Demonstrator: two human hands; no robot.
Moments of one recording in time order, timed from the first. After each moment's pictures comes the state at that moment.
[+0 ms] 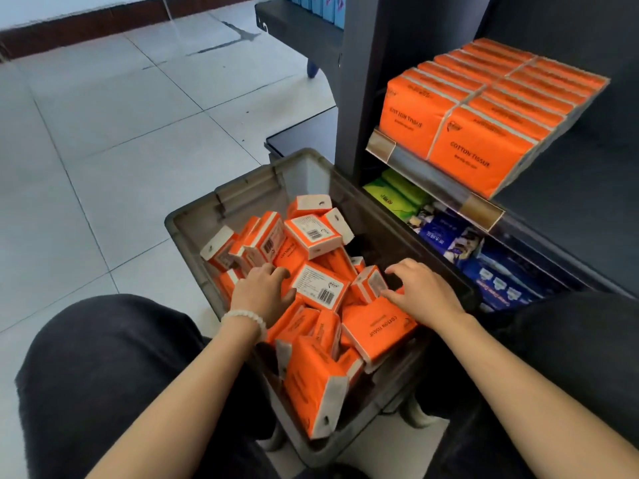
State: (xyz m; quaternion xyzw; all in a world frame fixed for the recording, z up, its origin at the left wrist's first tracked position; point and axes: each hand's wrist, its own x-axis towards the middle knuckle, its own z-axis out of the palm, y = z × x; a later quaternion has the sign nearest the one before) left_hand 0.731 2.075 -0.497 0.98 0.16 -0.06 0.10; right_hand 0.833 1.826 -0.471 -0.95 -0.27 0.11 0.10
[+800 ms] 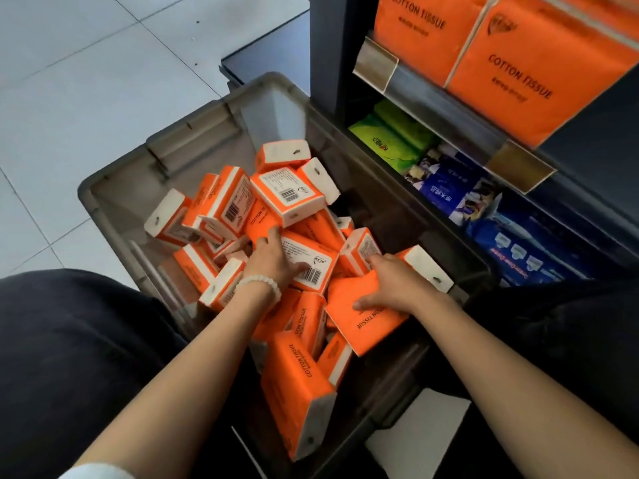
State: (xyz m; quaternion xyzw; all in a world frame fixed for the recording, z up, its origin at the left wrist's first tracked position) left_hand 0.804 2.052 -0.575 0.90 0.28 -0.16 0.28; right_hand 0.856 1.844 -0.548 -0.91 -0.18 0.36 0.12
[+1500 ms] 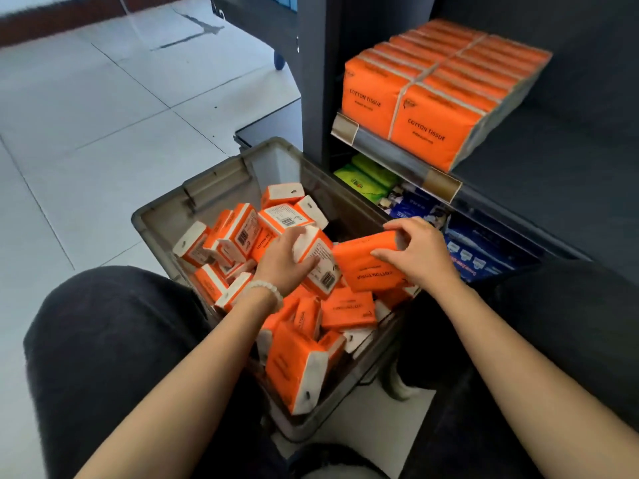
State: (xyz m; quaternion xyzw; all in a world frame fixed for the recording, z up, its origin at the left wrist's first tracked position) left_hand 0.765 2.019 -0.482 0.90 0.15 0.02 0.40; right_hand 0.831 1.802 -0.435 -0.93 -0.14 0.05 0.33
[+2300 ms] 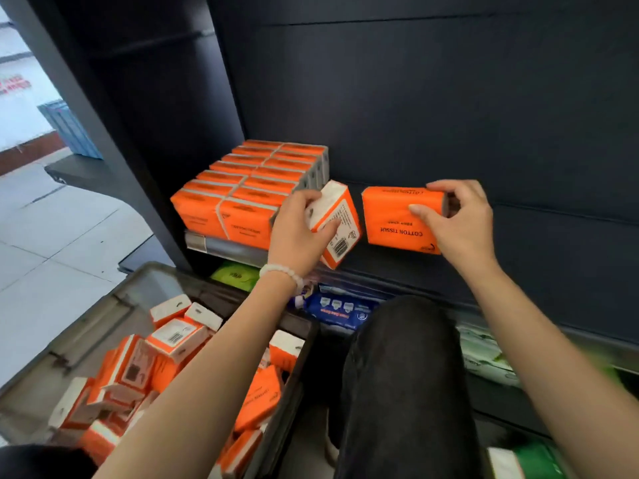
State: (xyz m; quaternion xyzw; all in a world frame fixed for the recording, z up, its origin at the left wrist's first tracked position) left_hand 0.870 1.787 -0.316 0.85 -0.14 0.20 0.46; right_hand 0.831 1.569 -0.300 -0.83 0.05 -0.32 0.46
